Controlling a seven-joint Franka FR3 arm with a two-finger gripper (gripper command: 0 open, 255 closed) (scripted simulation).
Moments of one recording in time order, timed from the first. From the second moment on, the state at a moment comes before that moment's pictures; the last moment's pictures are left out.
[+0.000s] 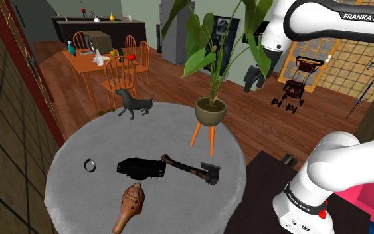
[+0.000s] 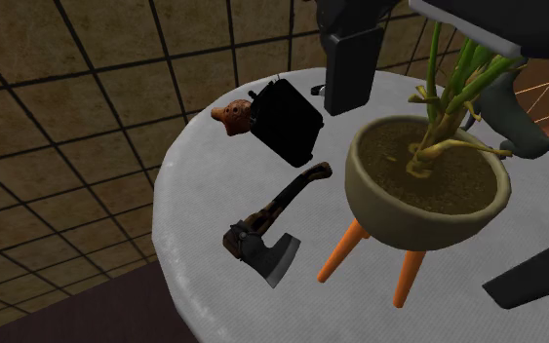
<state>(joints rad) -0.02 -0.81 -0.05 -2.39 0.00 1.70 0.02</state>
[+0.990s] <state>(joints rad) 0.07 -0.46 0.22 -2.23 -0.03 1.87 0.16</state>
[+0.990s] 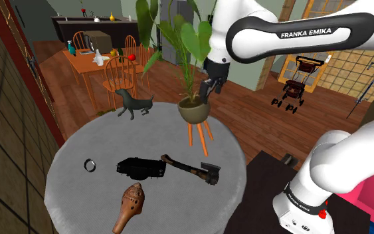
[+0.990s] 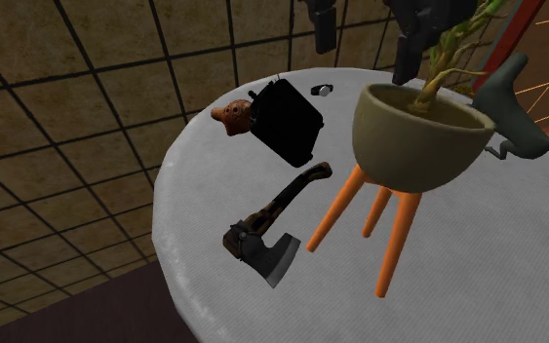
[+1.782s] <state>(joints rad) 0.13 -0.05 0.44 -1.95 -0.25 1.89 0.36</state>
